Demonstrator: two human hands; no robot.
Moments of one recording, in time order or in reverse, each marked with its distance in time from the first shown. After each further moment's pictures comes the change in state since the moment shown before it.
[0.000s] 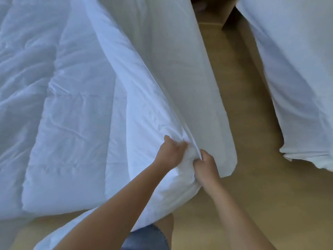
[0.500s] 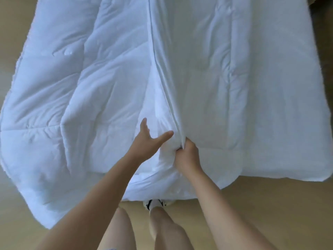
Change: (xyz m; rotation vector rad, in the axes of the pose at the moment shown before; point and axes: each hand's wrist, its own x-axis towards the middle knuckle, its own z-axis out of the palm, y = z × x) left_hand -0.063 -0.190 -0.369 0.070 0.266 -0.085; right_hand -0.081 -0.039 0.394 -0.180 -0.169 -0.146
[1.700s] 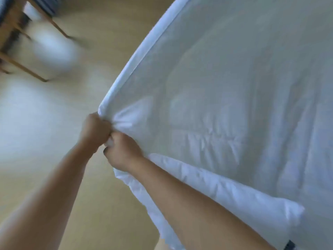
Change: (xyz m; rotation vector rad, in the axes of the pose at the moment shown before) left_hand -0.028 -0.180 -0.502 0.156 0.748 -0.181; right_hand -0.147 -0.299 0.460 -0.176 -0.752 -0.464
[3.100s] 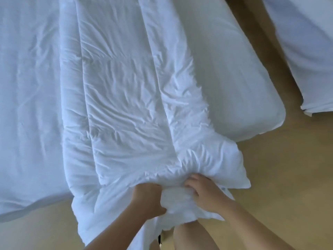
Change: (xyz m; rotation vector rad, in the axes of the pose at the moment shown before) left_hand -0.428 0.121 0.360 1.096 -0.901 1.101; right_hand -0.479 0.406 -0.254 -0.438 0.380 0.413
